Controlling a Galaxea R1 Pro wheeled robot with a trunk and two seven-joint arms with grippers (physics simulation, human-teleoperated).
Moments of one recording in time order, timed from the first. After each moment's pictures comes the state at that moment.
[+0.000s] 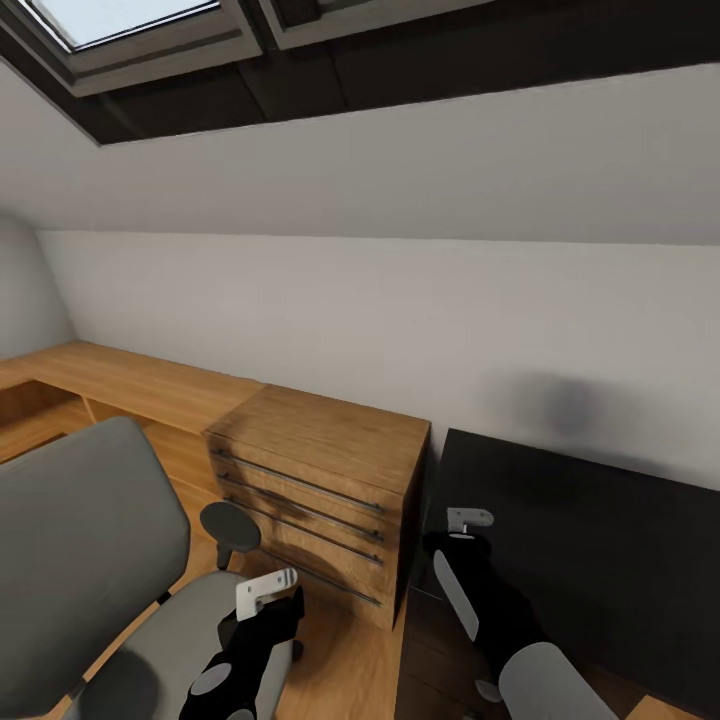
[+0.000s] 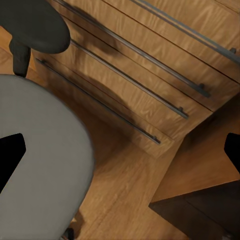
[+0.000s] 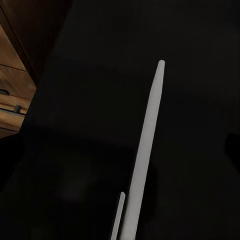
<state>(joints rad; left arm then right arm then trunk) -0.11 0.14 -0.60 -1.60 0.72 0.31 0.82 -0.57 0.12 0.16 -0.84 -0.20 0.55 -0.49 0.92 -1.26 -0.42</state>
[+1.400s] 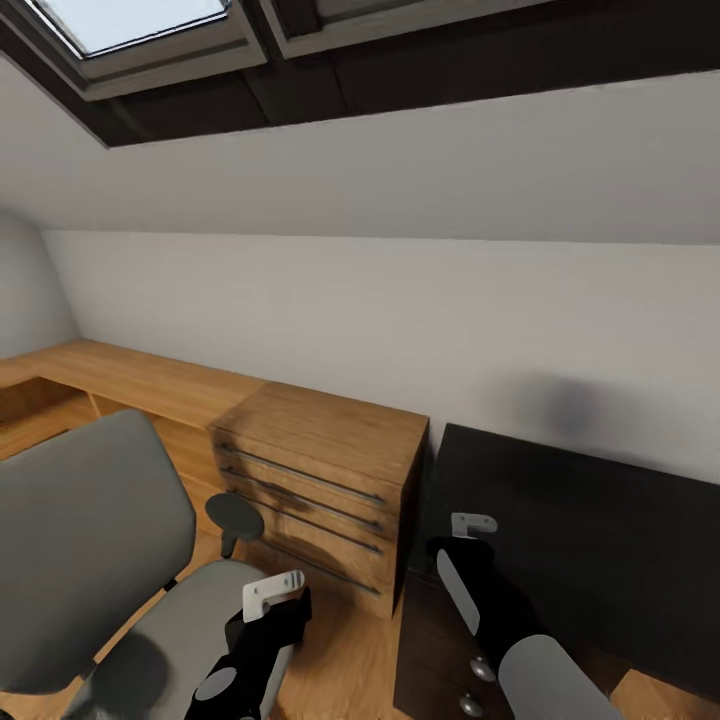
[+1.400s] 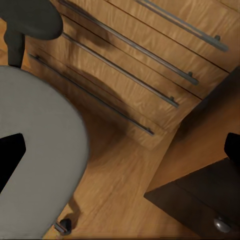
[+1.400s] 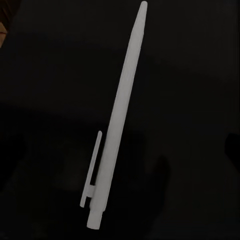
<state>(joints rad) -0.11 0.13 -0.63 -1.62 0.72 0.31 0.83 -0.60 0.12 0.12 -0.76 -0.21 0.54 -0.48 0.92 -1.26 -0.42</state>
